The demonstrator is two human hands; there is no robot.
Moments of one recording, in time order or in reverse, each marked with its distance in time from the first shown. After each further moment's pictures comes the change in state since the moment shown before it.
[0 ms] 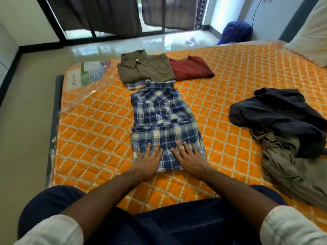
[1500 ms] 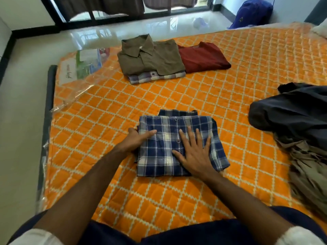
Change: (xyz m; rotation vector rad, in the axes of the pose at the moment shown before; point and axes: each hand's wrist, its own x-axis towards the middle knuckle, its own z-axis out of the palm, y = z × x) left_hand 0.082 -0.126 -0.023 -1.530 0.148 -0.443; right_hand 0.078 -0.001 0.004 0.386 0.227 0.353
